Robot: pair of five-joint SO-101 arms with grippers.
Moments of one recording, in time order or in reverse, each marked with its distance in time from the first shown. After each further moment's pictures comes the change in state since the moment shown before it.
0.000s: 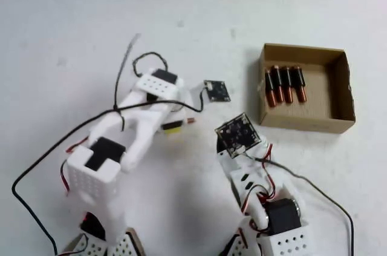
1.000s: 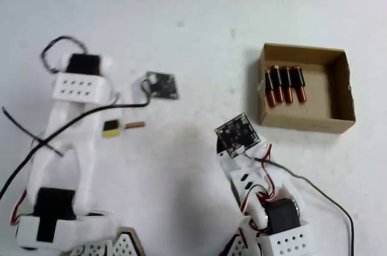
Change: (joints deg) left arm -20.4 -32.4 6.6 28.0 -24.5; right arm 0.0 0.0 0.6 0.0 0.0
